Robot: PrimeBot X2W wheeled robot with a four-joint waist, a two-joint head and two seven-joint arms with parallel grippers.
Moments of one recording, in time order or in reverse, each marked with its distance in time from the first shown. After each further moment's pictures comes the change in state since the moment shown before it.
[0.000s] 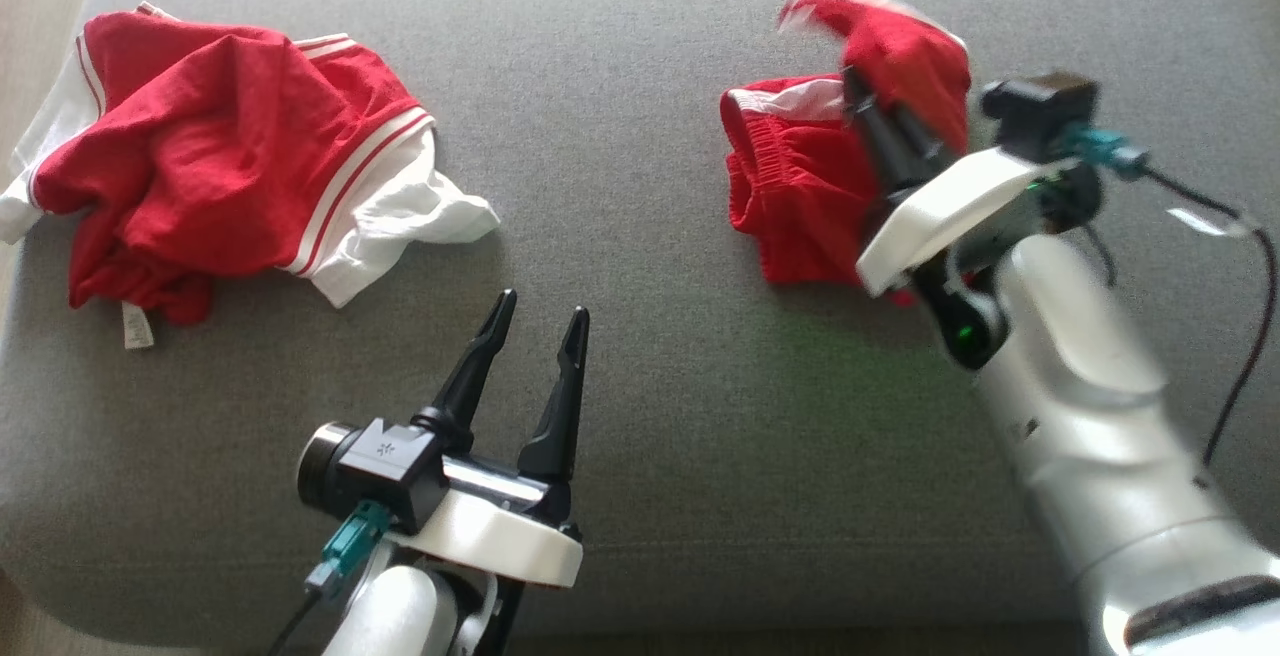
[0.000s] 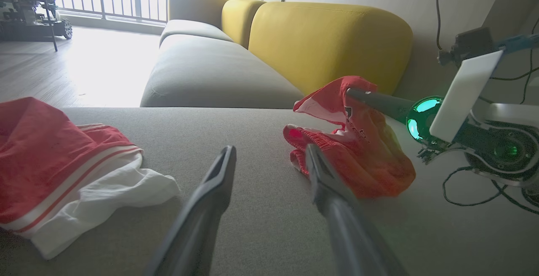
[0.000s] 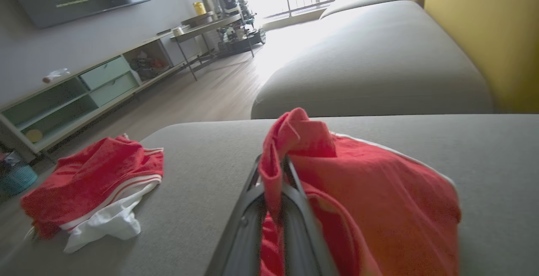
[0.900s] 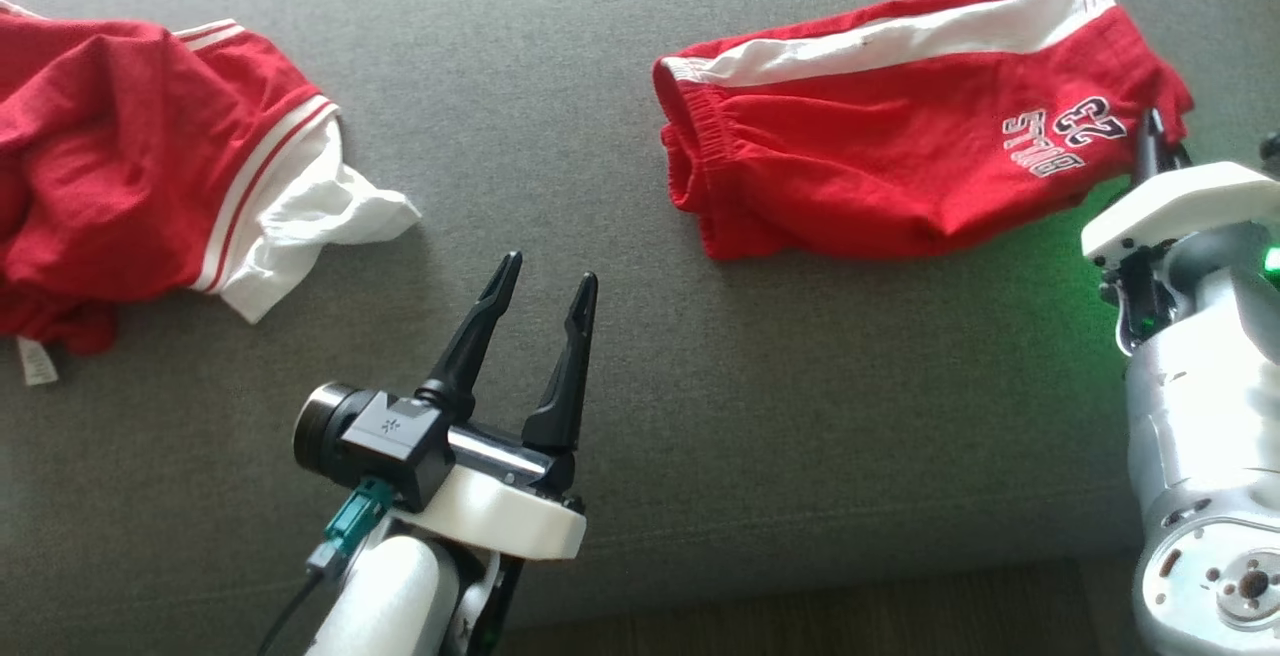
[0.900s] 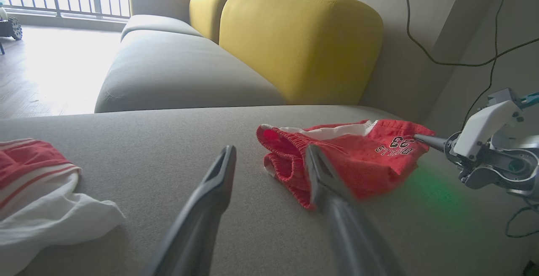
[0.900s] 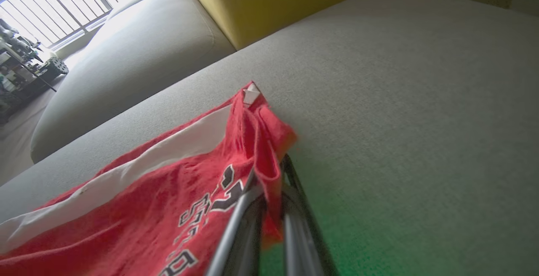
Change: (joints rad) left arm -0.050 0.000 -0.001 -0.014 0.037 -0.011 0.000; right arm -0.136 0.002 -1.067 0.340 -0.645 0.000 -0.039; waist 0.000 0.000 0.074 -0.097
